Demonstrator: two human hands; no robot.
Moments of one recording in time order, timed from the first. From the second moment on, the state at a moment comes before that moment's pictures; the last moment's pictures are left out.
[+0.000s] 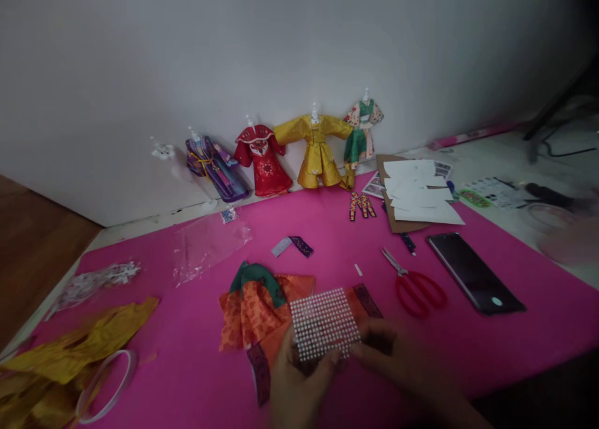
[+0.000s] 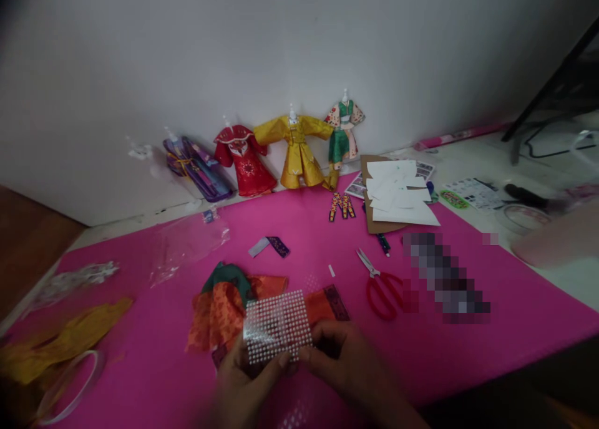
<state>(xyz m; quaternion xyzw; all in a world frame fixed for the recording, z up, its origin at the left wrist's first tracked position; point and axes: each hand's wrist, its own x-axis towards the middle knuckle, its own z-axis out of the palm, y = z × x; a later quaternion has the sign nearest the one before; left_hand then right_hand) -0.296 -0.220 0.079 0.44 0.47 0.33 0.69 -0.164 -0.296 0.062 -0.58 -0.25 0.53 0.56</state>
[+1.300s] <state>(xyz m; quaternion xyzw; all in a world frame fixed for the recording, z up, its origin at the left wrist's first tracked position) -0.312 -0.213 0.047 0.37 0.40 0.31 0.78 -0.148 -0.289 0.058 -0.62 -0.27 0.51 0.53</state>
